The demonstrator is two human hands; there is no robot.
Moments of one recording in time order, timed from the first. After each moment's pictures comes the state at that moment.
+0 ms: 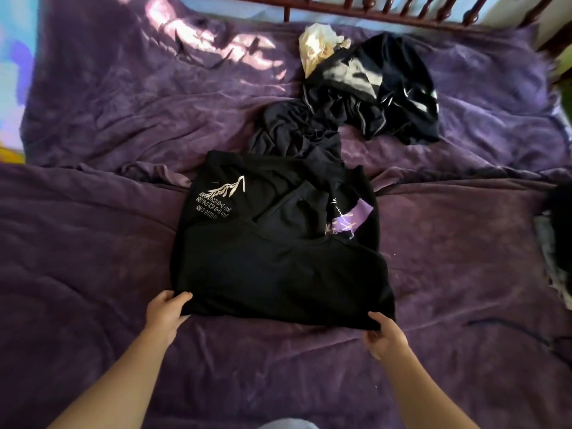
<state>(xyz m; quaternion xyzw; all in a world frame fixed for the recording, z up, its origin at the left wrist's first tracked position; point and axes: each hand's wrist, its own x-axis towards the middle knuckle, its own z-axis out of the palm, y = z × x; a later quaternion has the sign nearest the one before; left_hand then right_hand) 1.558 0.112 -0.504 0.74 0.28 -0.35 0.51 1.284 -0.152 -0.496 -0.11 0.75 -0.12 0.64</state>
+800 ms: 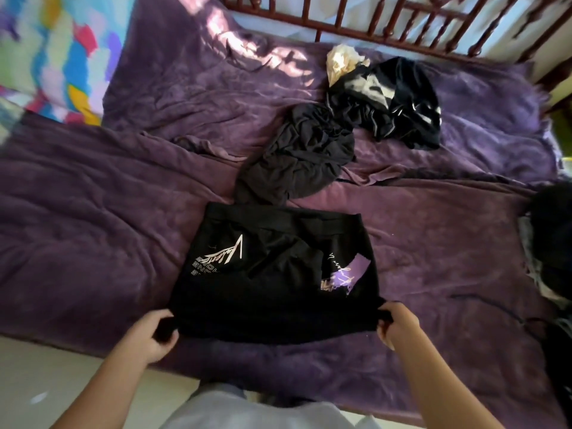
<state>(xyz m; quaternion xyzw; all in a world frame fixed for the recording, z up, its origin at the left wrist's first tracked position) 1.458 0.249 -0.435 0.55 0.49 -0.40 0.55 1.238 -0.088 -0.410 -0.23 0.78 -0.10 0.58</state>
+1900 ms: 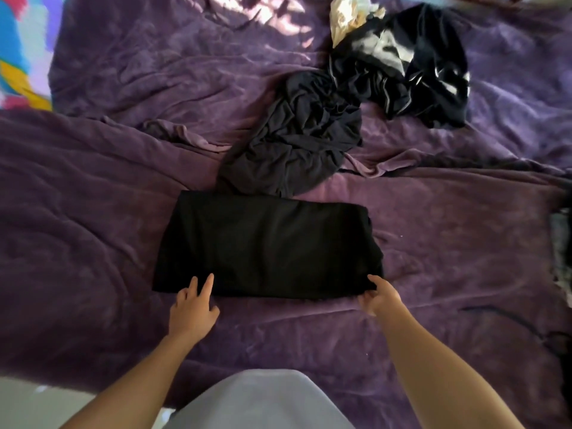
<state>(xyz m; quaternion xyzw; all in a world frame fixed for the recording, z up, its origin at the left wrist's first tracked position) 1.470 0.146 -0.502 0.91 -0.18 -0.37 -0.02 1.310 -0.160 -0.481 -0.13 0.74 -0.05 0.65</state>
